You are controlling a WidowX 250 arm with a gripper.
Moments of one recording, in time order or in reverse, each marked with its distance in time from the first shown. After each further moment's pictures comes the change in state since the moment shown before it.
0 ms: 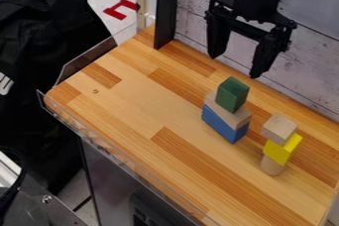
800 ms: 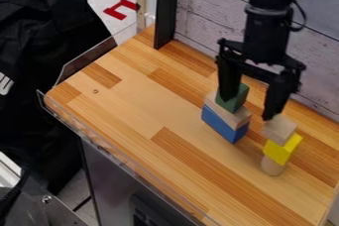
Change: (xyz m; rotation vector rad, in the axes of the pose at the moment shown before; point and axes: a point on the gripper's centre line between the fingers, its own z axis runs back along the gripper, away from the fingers) arm -0.013 -0.036 -0.041 -0.120 0.086 -0.076
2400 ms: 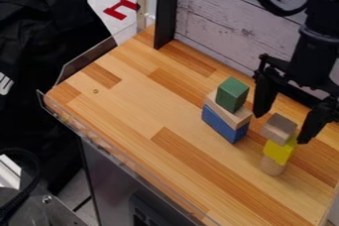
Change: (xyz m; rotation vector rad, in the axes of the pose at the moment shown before) arm 0.015 -0.028 -0.008 0.106 0.036 0.029
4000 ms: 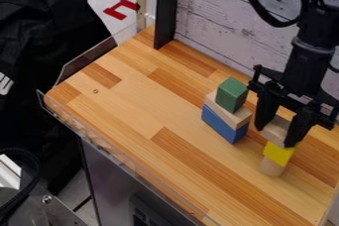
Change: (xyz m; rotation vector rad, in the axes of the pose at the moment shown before) arm 0.006 0.002 -0.017 -0.019 0.025 0.027
